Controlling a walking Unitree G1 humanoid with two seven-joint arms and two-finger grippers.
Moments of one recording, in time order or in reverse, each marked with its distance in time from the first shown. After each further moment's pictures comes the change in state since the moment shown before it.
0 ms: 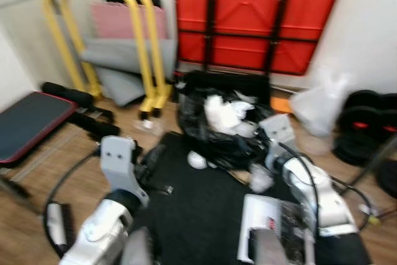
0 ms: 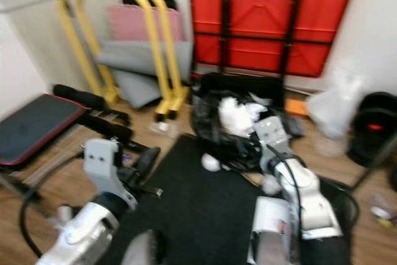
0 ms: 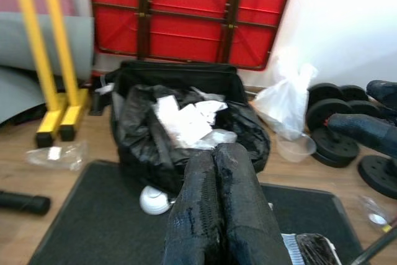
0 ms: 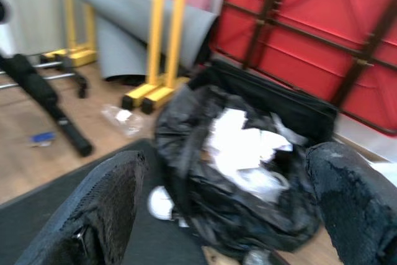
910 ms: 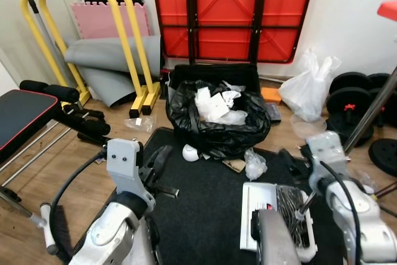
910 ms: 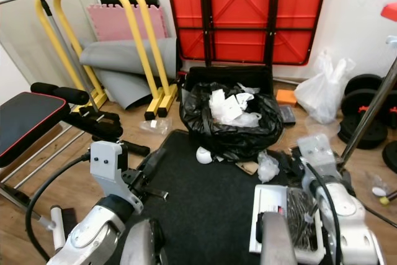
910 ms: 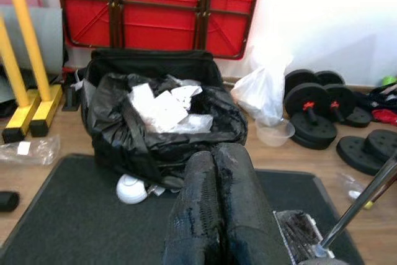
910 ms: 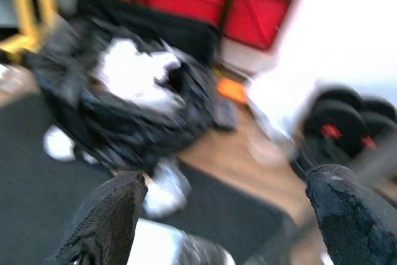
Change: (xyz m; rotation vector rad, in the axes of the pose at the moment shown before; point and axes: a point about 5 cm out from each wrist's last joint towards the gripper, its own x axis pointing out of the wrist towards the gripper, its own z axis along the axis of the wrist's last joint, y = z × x) left arm -0.003 -0.003 0.002 -0.007 -0.003 -0.028; right arm -0.068 -0.049 -0.042 0.007 0.213 -0.350
